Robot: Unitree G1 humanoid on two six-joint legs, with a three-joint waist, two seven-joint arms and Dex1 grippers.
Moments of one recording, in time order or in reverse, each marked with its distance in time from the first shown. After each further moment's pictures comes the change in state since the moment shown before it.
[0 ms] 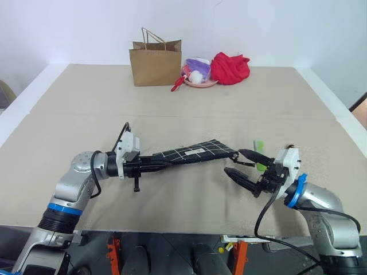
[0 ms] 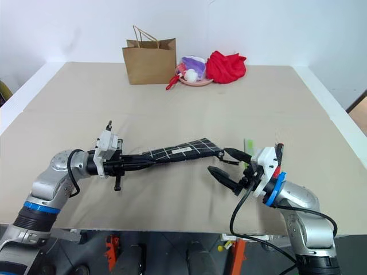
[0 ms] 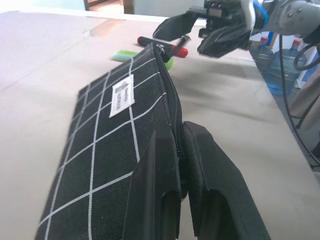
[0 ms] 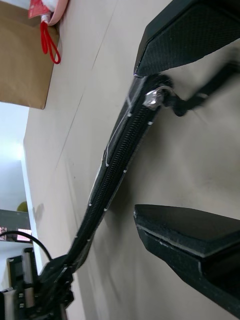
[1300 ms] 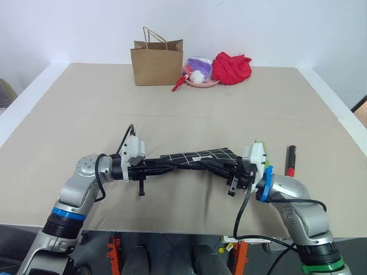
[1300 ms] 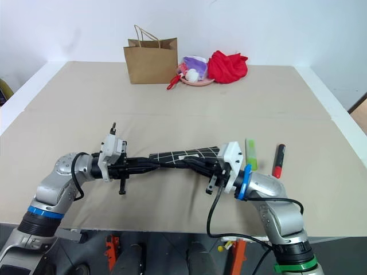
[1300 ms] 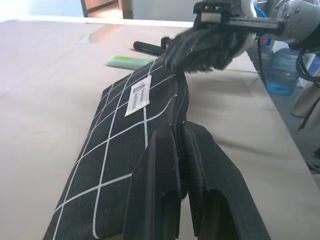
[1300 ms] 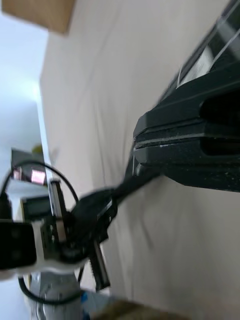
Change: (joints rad) left arm 0.032 -0.044 -0.009 -0.053 0.050 -0.031 0.026; right arm -0.144 0.058 0.232 -0.079 0.007 0.121 -0.017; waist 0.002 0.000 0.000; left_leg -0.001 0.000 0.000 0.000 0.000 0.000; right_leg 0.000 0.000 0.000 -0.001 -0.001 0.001
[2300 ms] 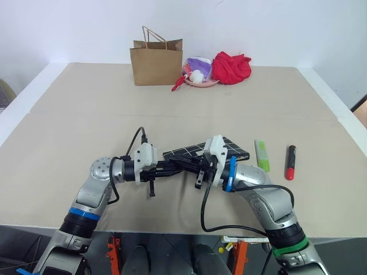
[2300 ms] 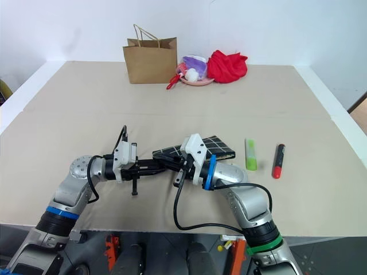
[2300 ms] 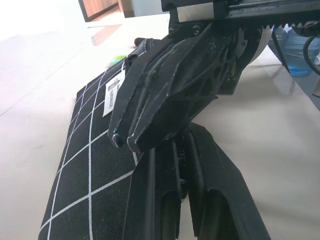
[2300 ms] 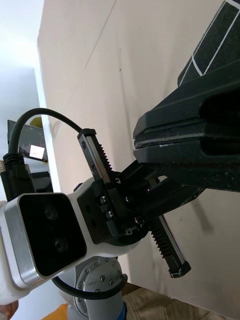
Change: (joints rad) left arm -0.017 -0.103 -0.044 0.090 0.146 -0.179 0.015; right arm -0.176 0.166 0.153 0.061 -0.065 0.121 -0.113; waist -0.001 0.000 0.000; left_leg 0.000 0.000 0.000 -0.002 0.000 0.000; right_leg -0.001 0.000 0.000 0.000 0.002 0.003
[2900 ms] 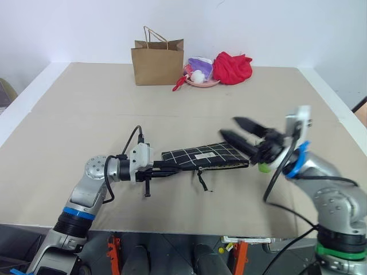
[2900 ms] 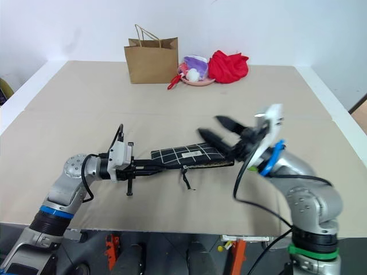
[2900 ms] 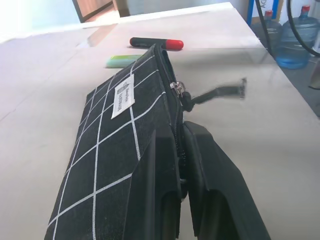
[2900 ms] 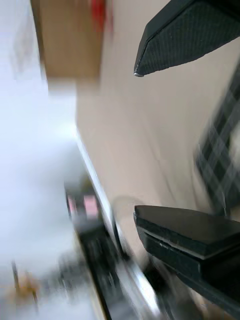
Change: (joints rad) left arm 0.002 0.065 0.007 -0.021 -0.046 0.006 -0.057; right arm 0.035 -0.229 -0.566 -0.031 0.339 0.229 -0.258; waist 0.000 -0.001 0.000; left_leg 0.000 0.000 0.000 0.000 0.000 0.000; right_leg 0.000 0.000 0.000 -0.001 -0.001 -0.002
